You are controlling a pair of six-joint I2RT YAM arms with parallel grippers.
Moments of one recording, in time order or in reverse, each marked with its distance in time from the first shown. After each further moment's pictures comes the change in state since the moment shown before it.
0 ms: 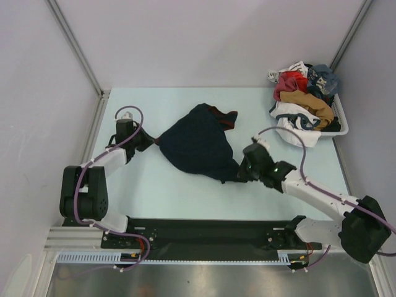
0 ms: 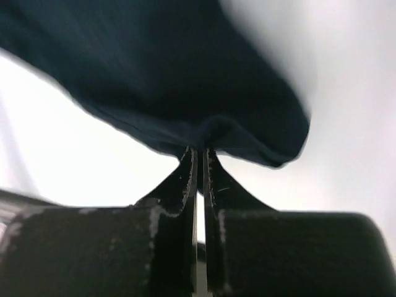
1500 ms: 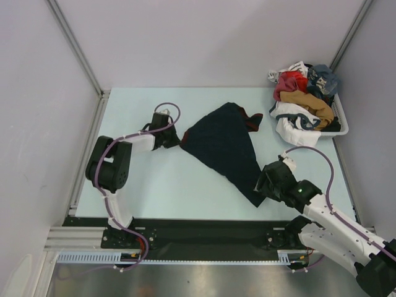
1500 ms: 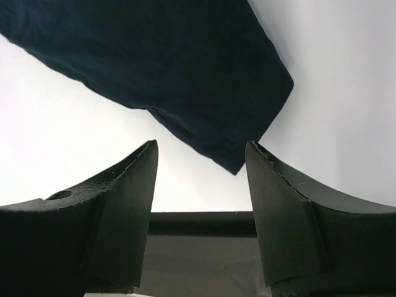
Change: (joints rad) left arm -0.270 0.373 0.325 -0.121 -0.075 0.099; right arm -0.124 -0.387 -0.163 -0.298 0.079 0.042
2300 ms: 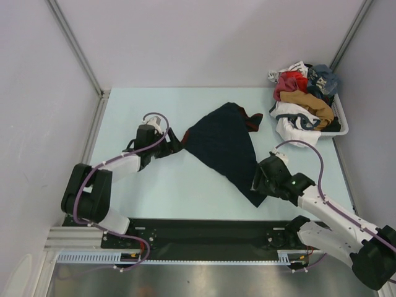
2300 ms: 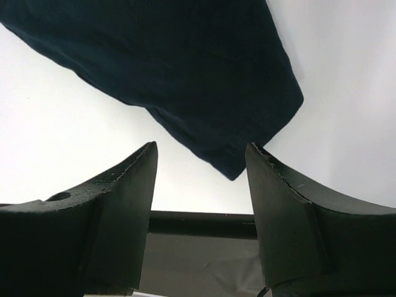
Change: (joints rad) left arm 0.032 -0.414 -0.400 0.195 0.133 -0.005; right arm 0.000 0.142 0.059 0.023 -0.039 -0.138
